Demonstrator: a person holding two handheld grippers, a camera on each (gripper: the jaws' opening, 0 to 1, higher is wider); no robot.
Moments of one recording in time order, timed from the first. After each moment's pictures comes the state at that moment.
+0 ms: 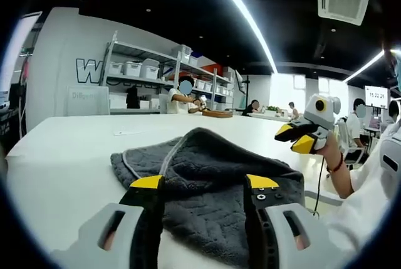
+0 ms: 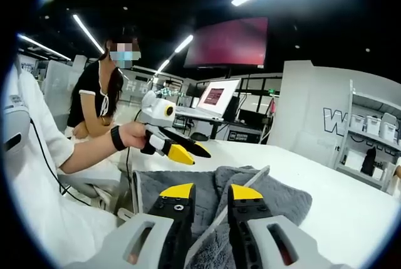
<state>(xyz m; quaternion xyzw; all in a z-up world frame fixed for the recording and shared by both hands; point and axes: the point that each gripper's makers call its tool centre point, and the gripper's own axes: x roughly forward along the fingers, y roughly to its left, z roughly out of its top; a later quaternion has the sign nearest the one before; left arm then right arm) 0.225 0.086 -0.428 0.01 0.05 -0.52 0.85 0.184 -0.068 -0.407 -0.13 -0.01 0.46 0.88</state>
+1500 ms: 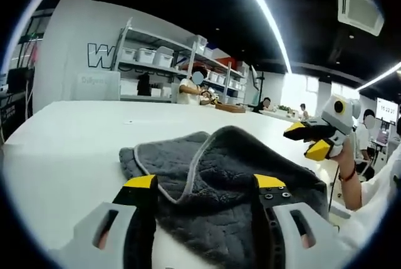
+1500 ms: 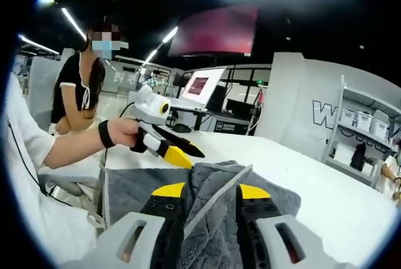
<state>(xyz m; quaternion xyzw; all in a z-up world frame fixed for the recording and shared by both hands) 0.302 0.076 -0.426 -0.03 0.08 -0.46 0.89 0.222 -0.043 -0.392 -0.13 -0.01 0.46 0.88</state>
